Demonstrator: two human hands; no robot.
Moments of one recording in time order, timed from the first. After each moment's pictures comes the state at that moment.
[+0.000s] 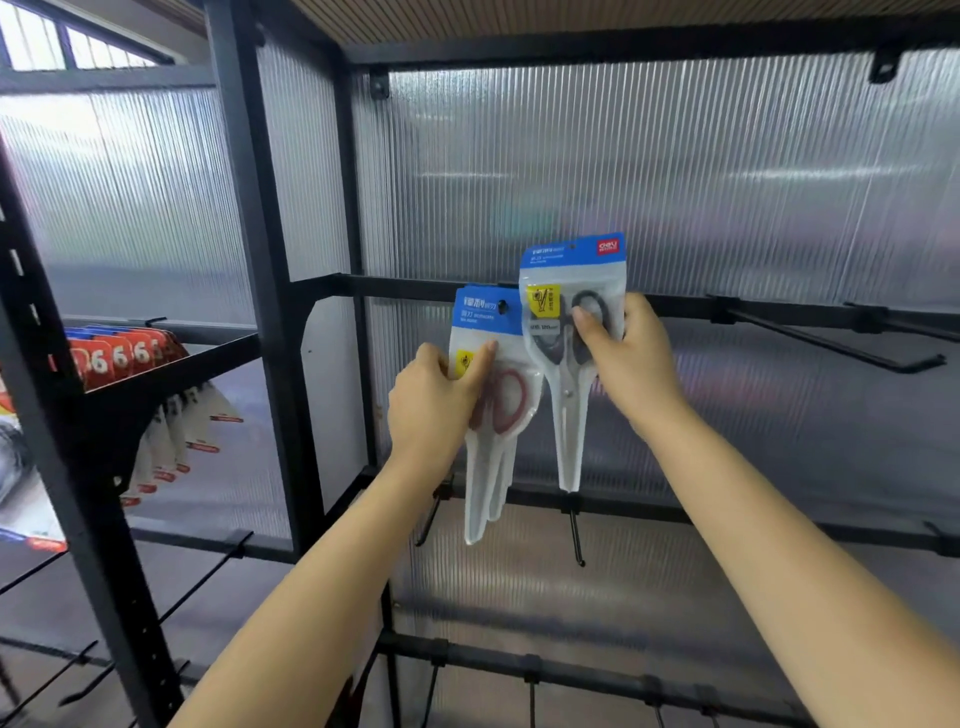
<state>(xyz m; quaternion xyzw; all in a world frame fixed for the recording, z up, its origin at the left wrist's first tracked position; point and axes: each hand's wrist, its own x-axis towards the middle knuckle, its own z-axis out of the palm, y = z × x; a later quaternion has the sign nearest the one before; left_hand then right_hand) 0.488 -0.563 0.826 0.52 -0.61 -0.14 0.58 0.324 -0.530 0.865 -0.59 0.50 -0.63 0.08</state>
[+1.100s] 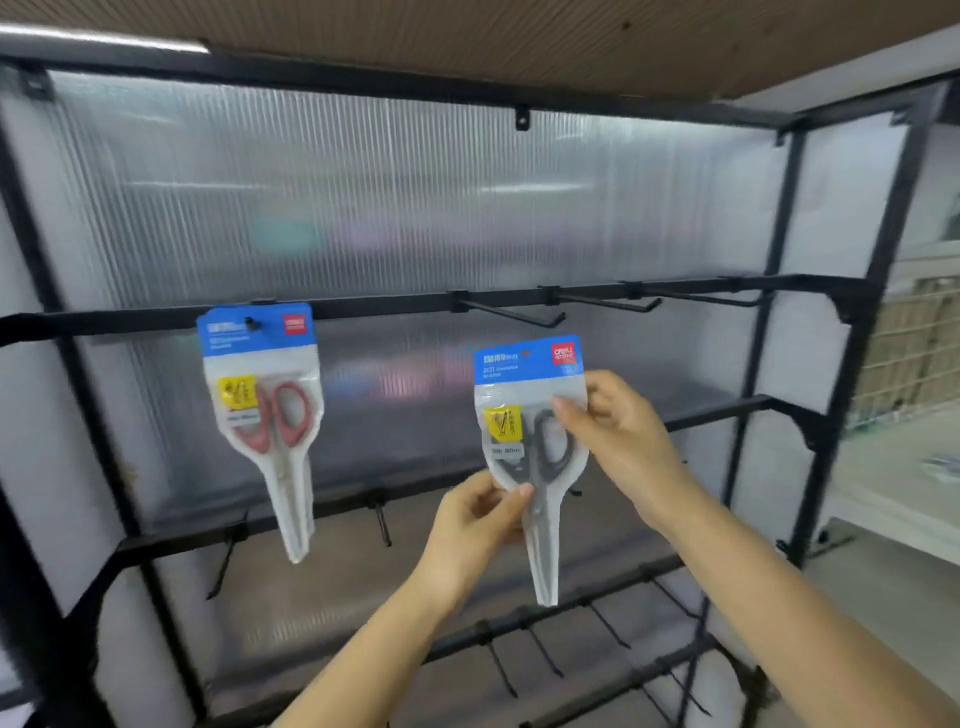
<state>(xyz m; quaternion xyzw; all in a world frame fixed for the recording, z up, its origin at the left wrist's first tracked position) 0.367 -0.430 0.753 0.13 -0.69 -0.61 0.37 0.249 -0.340 0.824 -0.50 0.54 -0.67 0.11</state>
